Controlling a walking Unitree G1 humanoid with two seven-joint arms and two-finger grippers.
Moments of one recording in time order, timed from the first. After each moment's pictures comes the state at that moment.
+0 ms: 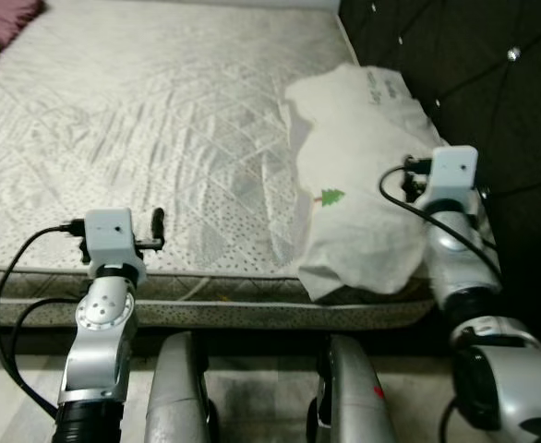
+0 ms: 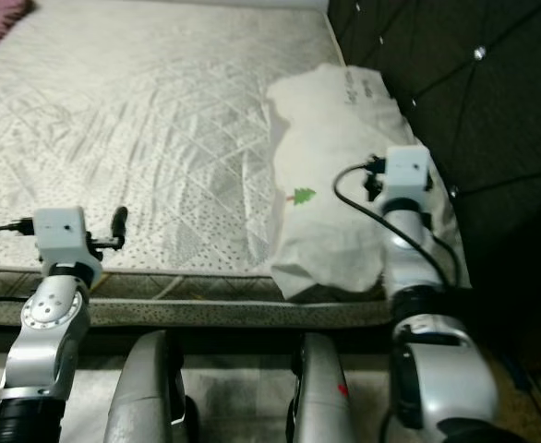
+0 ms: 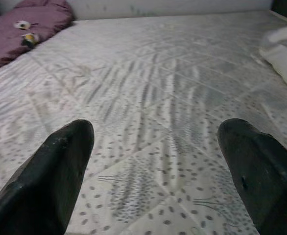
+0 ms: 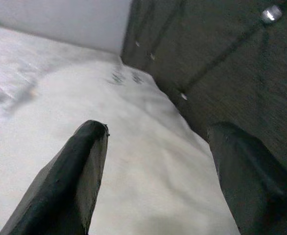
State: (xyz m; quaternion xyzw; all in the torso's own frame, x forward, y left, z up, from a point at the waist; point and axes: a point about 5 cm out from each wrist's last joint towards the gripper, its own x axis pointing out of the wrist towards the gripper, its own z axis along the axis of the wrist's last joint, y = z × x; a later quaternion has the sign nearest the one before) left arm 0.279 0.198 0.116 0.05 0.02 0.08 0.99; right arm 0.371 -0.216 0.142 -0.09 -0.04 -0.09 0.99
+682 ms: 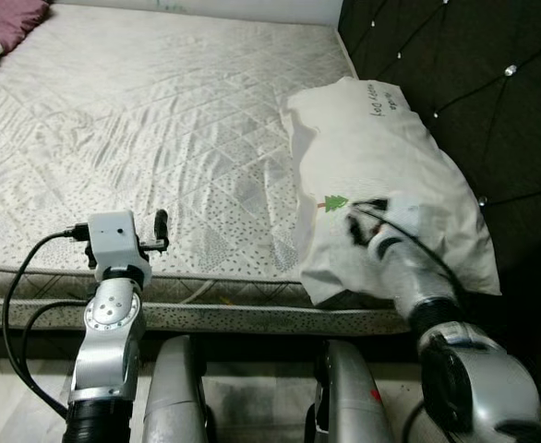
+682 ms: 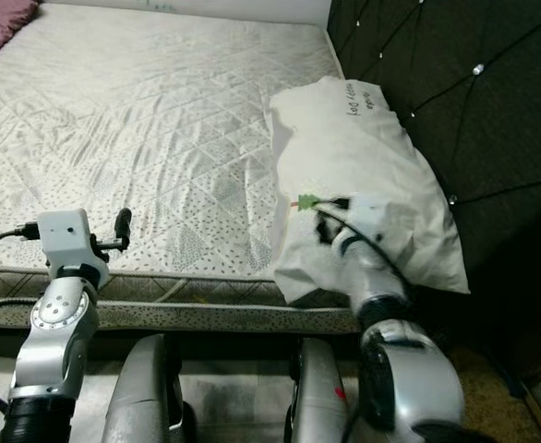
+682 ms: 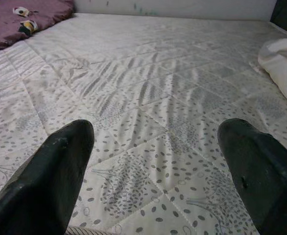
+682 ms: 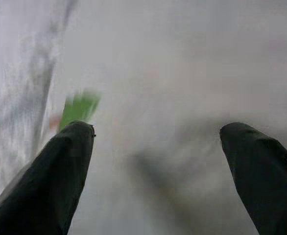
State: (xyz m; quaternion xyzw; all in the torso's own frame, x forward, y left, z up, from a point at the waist) left arm 0.279 0.188 0.106 0.02 0.03 0.08 1.00; right arm 0.358 -0.190 0.085 0.09 0.14 -0.04 0.99
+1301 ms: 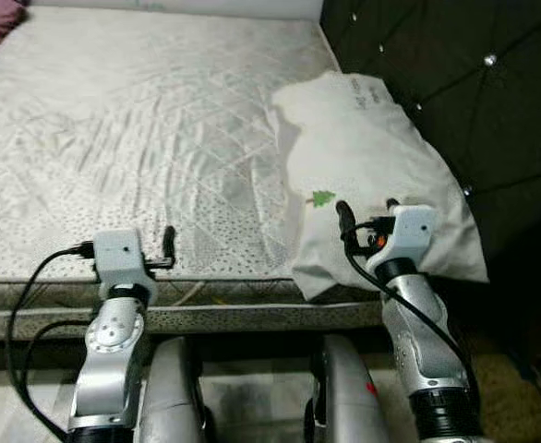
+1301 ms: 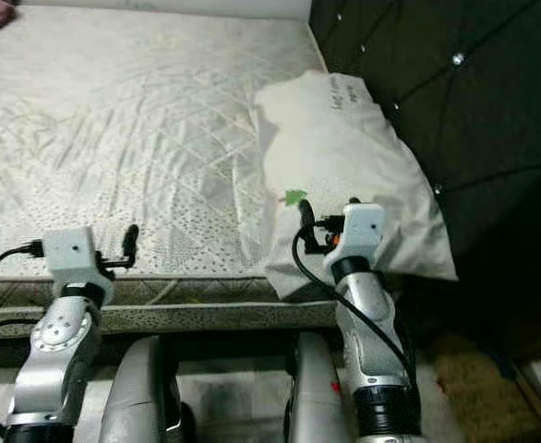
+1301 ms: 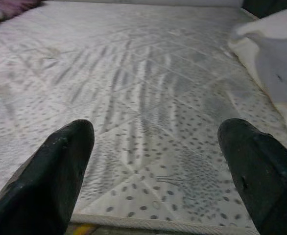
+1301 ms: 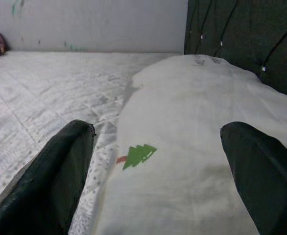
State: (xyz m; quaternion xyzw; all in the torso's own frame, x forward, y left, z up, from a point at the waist) left arm 0.262 0.175 0.100 0.01 0.05 0.05 1.00; right arm 0.293 -0.150 0.120 0.04 -0.04 0.06 1.00
